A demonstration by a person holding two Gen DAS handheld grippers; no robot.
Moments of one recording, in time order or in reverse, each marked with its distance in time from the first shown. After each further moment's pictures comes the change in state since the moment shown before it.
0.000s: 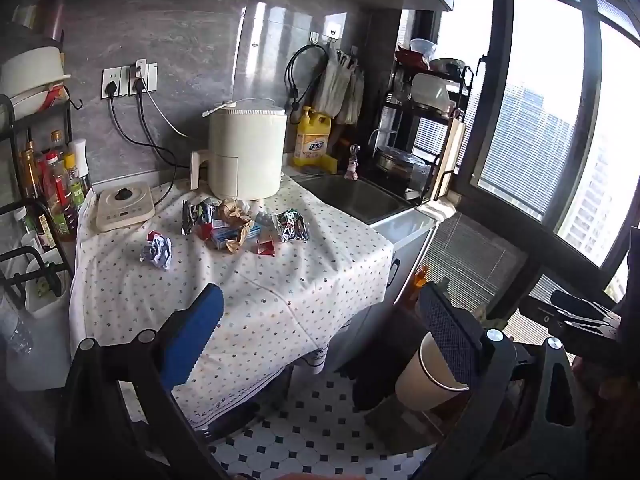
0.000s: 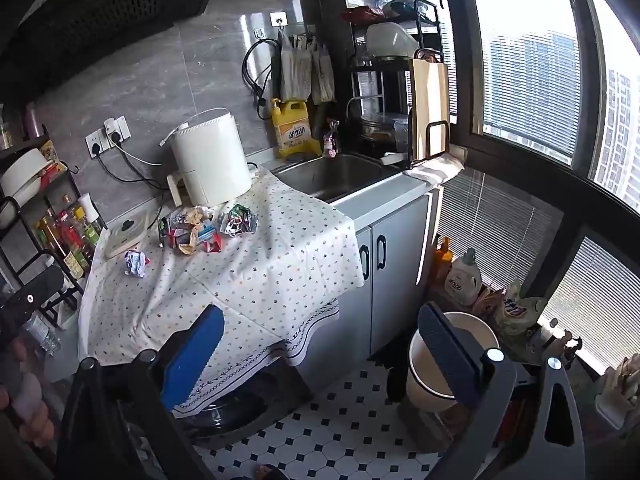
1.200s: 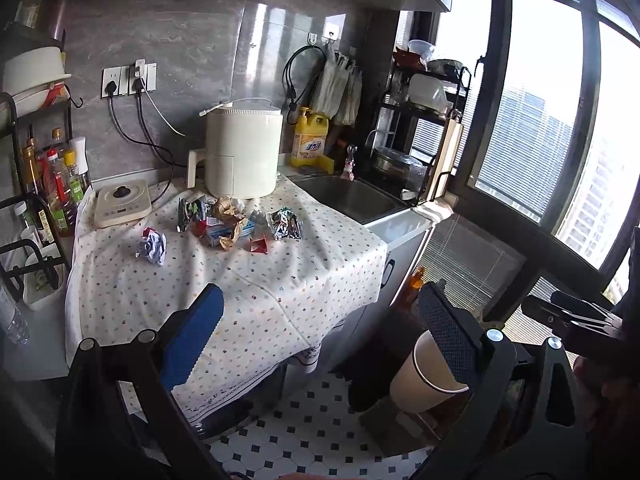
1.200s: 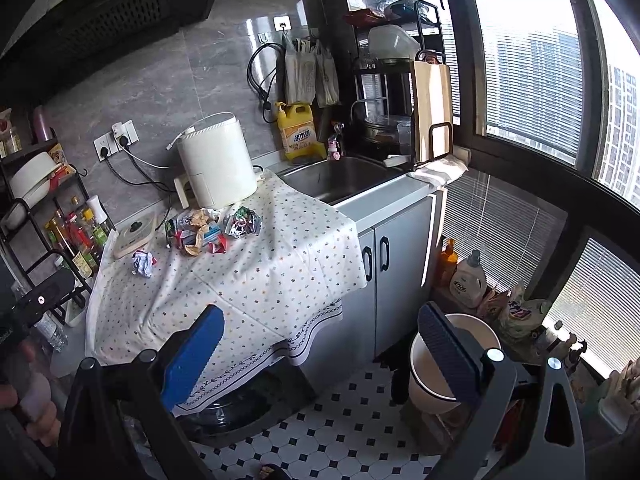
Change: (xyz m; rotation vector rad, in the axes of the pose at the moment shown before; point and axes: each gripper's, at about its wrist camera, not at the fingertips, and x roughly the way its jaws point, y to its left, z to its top) left arm 0.002 -0.011 -0.007 -0.010 -0.003 -0.001; right arm -0.011 -0.015 -0.002 0.007 -0.015 0.027
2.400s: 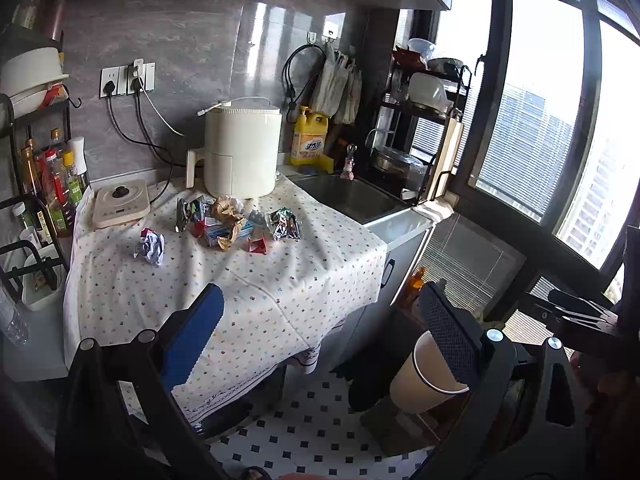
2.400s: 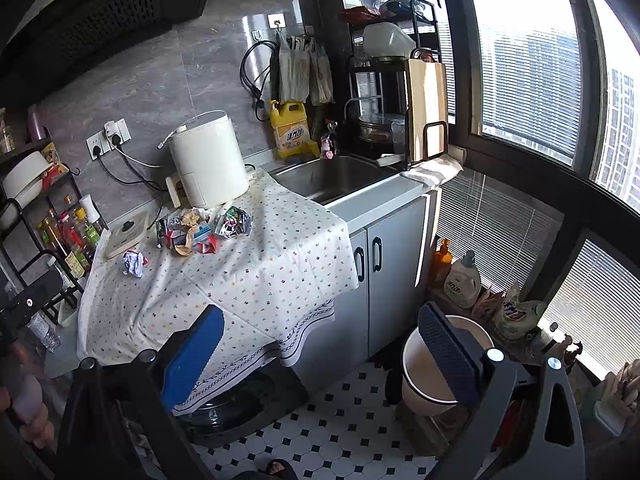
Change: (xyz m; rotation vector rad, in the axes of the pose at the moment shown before) left arm 0.003 -0.003 0.000 -0.003 0.005 0.002; right arm 0.013 -0.005 0.006 0.011 0.029 -0.017
